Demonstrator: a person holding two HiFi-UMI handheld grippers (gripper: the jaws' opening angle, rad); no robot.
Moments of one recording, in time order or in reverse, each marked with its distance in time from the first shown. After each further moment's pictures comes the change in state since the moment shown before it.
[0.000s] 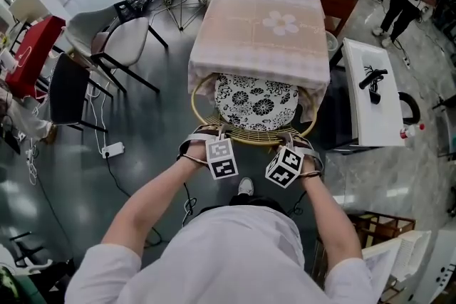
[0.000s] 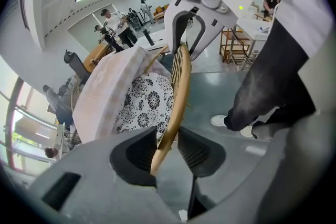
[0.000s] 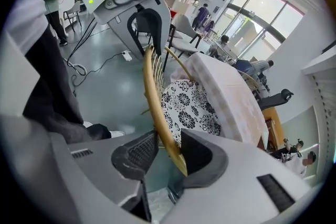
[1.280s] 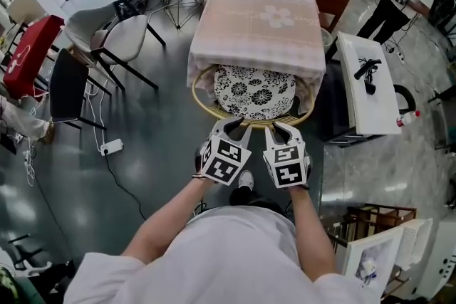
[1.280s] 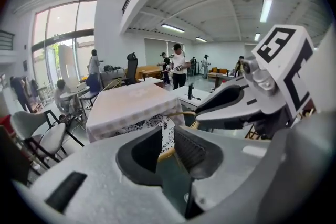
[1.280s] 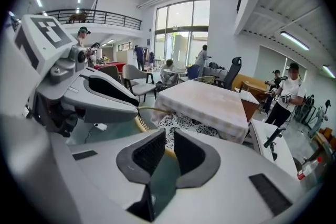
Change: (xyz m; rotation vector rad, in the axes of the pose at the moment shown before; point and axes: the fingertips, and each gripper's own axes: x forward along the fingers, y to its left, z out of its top) left arm -0.117 0.011 0.067 -0.752 -0.520 0.146; right arm -0.114 -0.016 0.064 0.731 -0.369 -0.183
